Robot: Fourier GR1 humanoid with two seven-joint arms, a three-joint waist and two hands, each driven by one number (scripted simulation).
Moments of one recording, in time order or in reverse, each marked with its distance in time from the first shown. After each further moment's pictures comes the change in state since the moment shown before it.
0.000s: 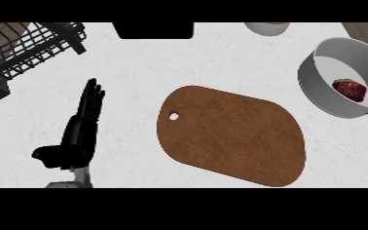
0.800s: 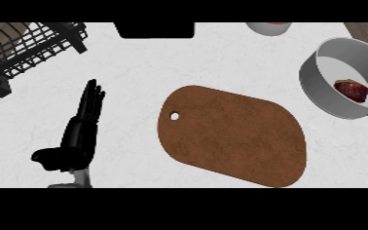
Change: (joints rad) left arm 0.014 -0.008 -0.003 -0.023 -0.012 -0.005 0.009; right arm 0.151 -0.177 -0.219 0.234 -0.377 0.065 -0.325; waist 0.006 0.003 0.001
